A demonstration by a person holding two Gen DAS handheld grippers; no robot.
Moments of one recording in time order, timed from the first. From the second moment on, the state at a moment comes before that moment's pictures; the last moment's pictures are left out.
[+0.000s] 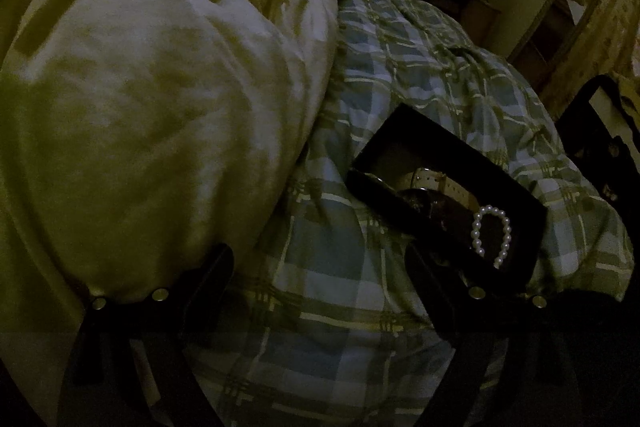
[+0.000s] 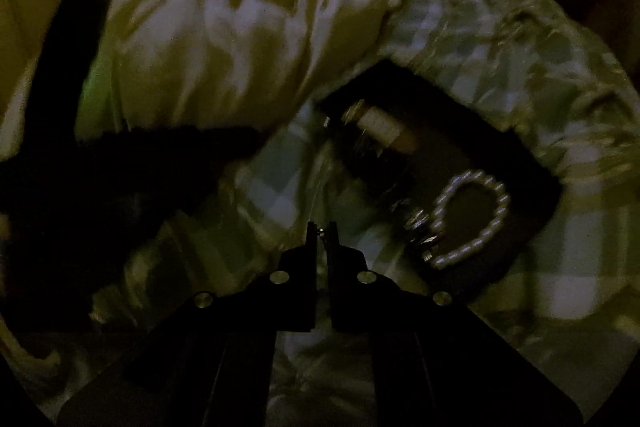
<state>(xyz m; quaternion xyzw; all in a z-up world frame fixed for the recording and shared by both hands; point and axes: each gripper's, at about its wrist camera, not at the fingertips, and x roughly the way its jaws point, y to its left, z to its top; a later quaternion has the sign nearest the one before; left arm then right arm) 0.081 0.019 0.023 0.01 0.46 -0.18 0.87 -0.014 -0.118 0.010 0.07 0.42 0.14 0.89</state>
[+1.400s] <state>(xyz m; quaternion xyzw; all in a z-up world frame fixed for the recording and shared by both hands) 0.079 -0.022 0.014 0.11 0.43 -0.15 0.88 -0.006 -0.156 0.023 0.03 0.38 0.00 0.92</state>
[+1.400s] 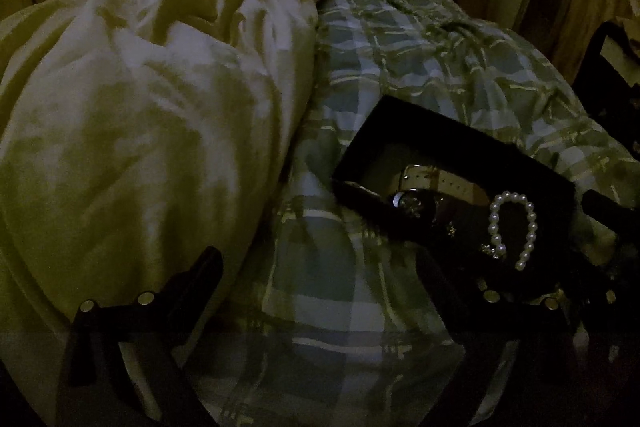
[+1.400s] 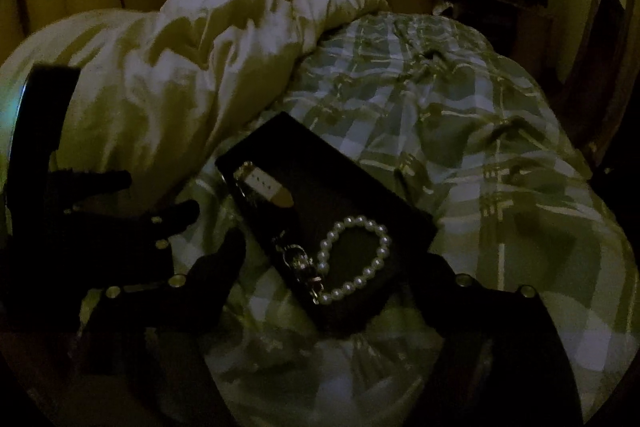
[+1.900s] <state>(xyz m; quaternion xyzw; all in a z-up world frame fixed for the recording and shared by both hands) 0.075 -0.025 0.006 0.13 0.45 -0.15 0.87 -0.007 -0.131 0.005 -0.06 0.43 -0.01 0.90</state>
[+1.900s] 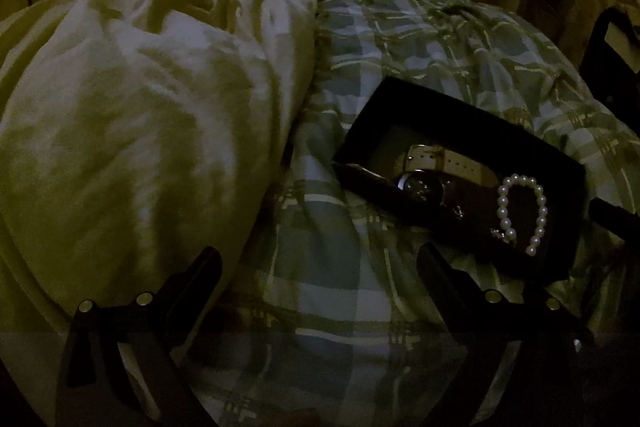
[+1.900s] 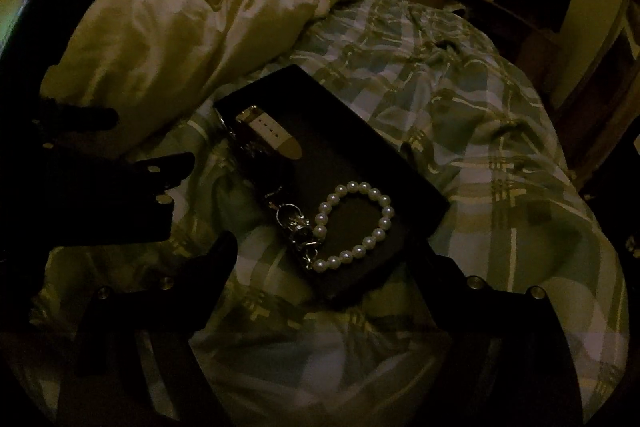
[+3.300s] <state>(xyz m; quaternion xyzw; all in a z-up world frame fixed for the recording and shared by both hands) 0.073 -0.030 -0.002 0.14 0.46 -0.16 0.86 -0.004 -0.130 -0.001 -0.07 0.44 -0.03 0.90</state>
